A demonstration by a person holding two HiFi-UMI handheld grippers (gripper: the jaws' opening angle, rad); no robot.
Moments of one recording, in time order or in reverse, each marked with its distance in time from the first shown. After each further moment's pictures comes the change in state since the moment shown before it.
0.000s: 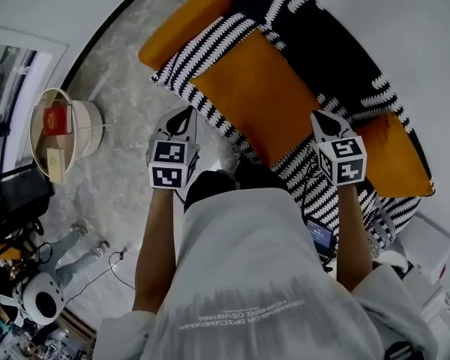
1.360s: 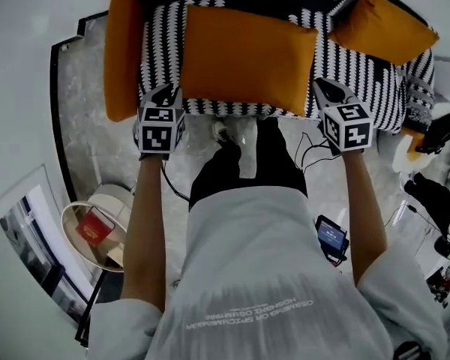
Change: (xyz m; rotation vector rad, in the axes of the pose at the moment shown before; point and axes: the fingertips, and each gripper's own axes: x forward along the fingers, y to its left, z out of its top) left arm 0.168 0.083 -0.026 0.451 0.276 -0.494; right arm 0.030 0.071 -0.074 0.567 0.108 -0.426
